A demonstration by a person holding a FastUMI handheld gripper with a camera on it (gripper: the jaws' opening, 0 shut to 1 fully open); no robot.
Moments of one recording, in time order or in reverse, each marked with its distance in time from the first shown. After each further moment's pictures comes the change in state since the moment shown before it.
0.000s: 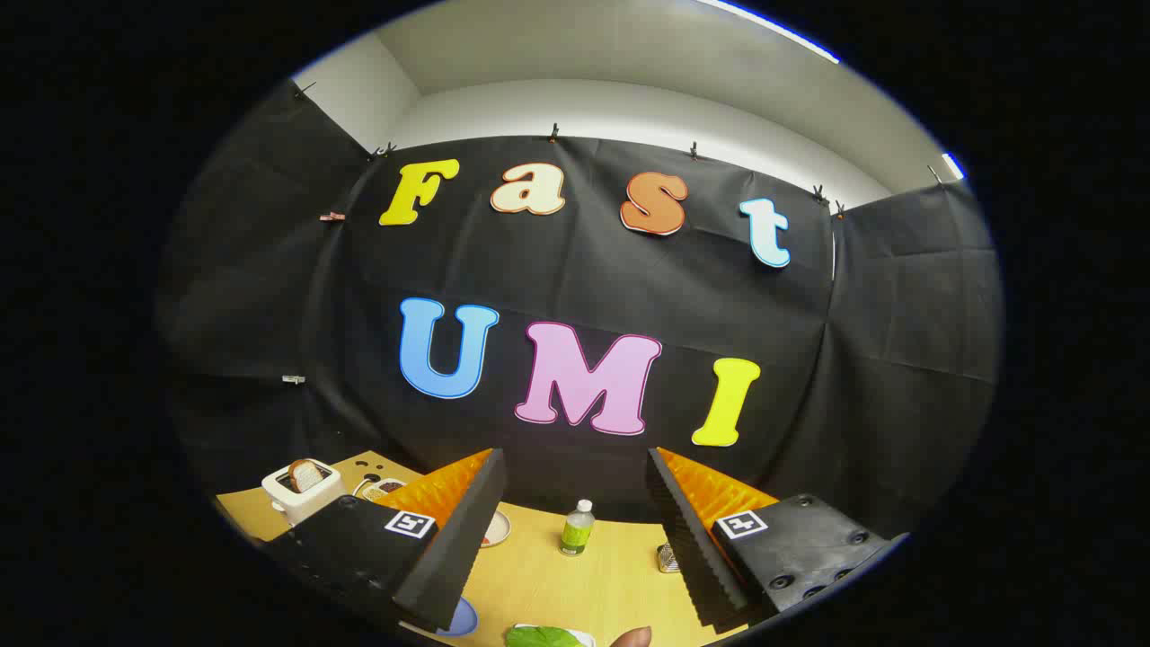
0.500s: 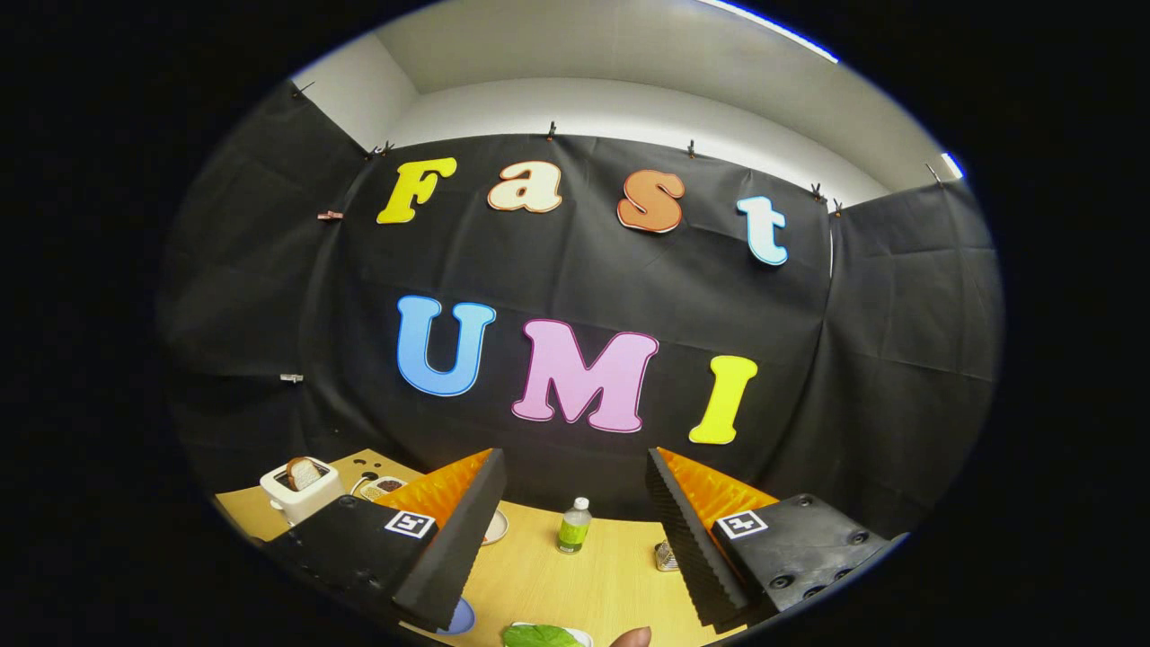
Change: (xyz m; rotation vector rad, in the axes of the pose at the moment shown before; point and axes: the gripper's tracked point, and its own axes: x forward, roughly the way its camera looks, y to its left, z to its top) arm -0.002 -0.005 0.000 -0.003 0.006 -0.007
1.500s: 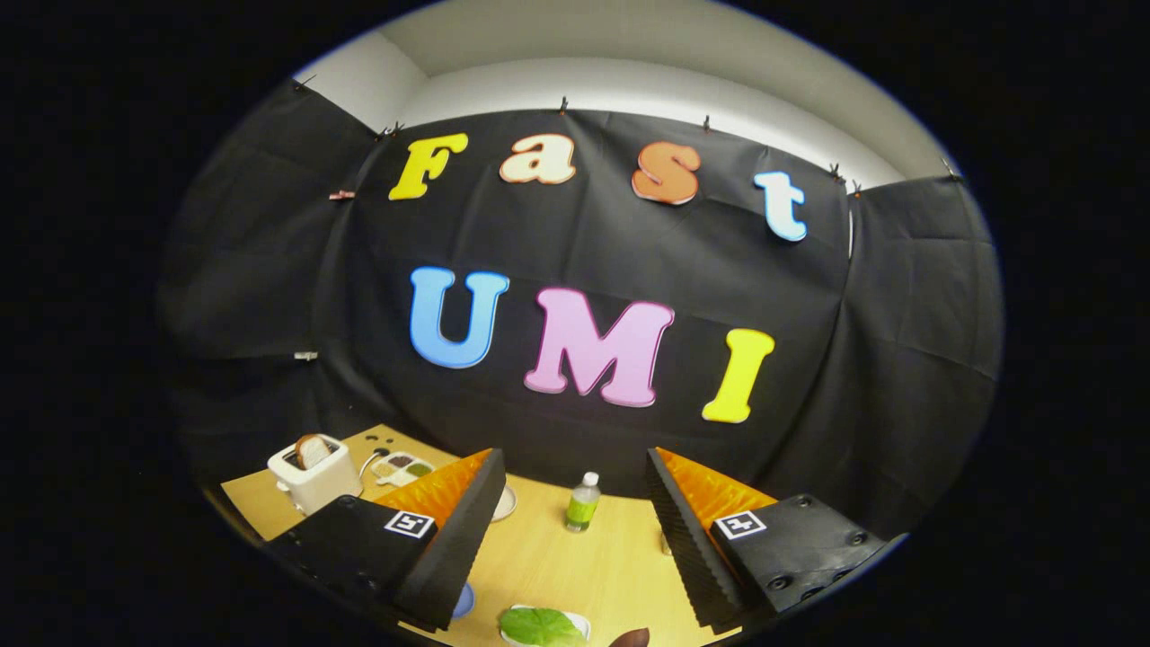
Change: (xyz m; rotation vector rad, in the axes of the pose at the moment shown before) arm -0.002 0.007 -0.055 0.016 0.167 0.106
